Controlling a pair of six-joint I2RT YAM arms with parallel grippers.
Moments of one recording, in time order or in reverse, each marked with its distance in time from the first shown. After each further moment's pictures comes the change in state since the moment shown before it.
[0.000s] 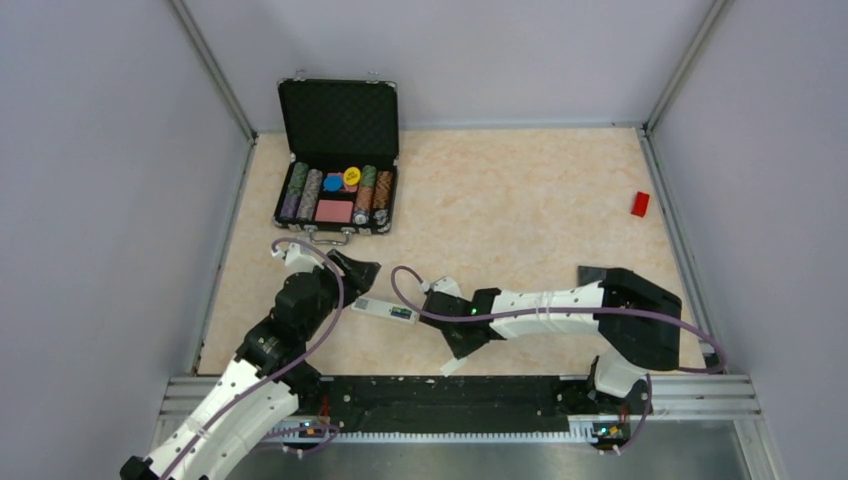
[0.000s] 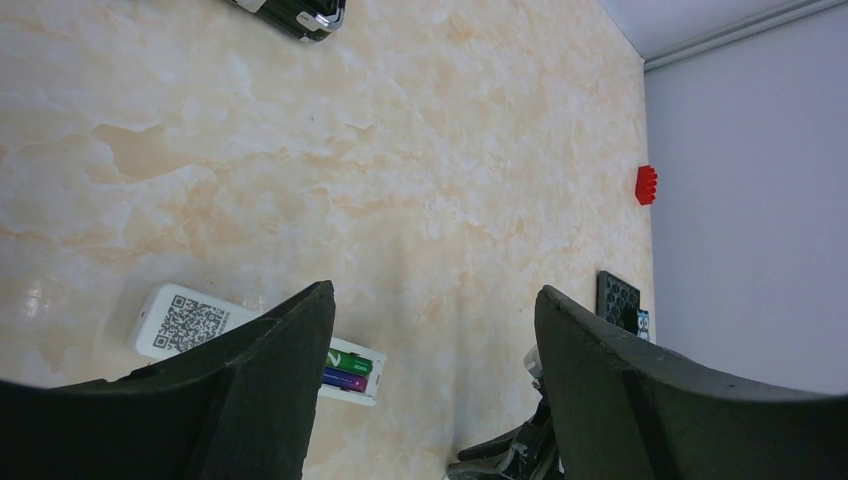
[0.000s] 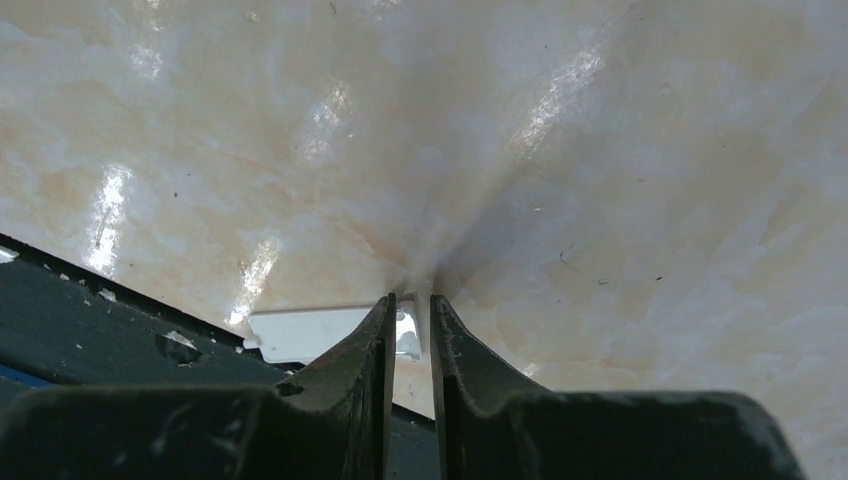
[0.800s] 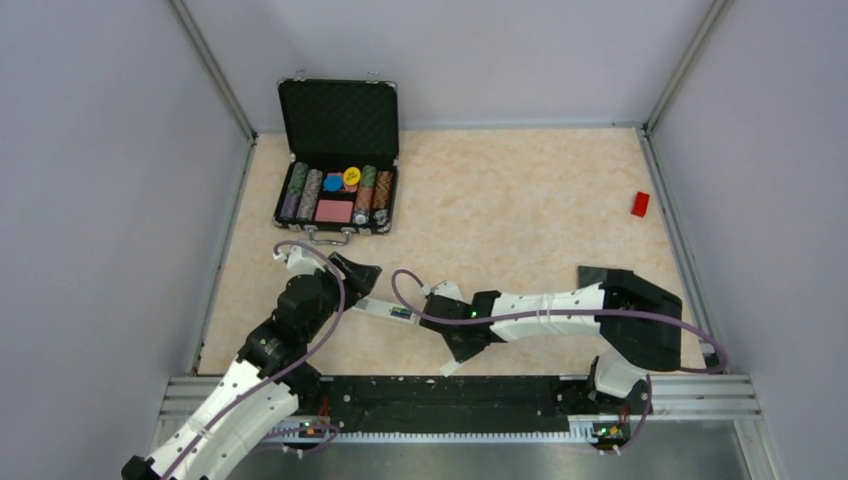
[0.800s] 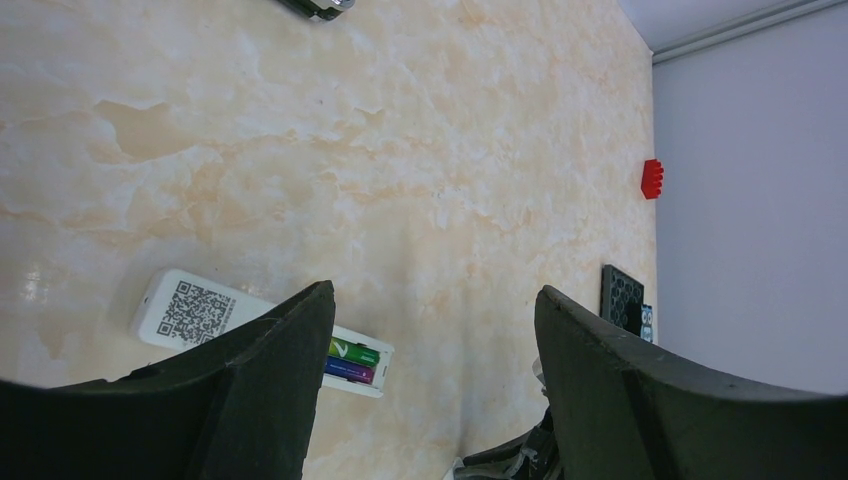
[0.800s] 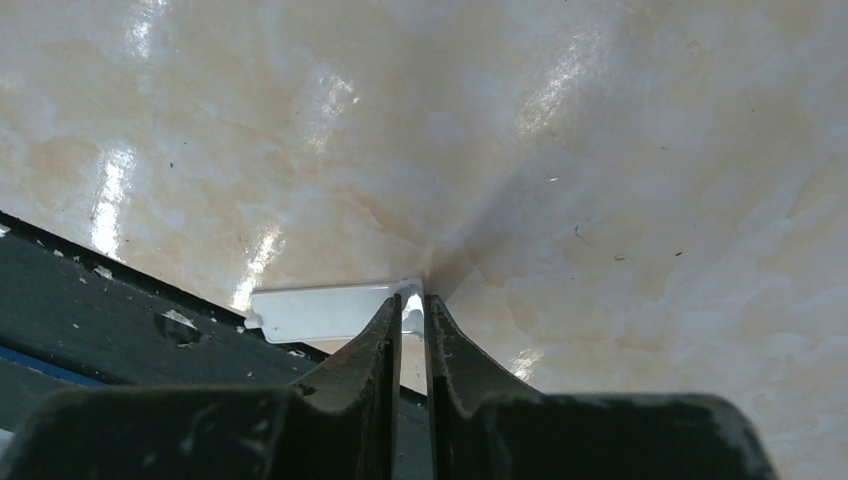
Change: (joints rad) left arm 0.000 -0.008 -0.029 -0.005 0.013 -0.020; right arm 0.018 0.003 -0.006 -0.021 -0.019 0.028
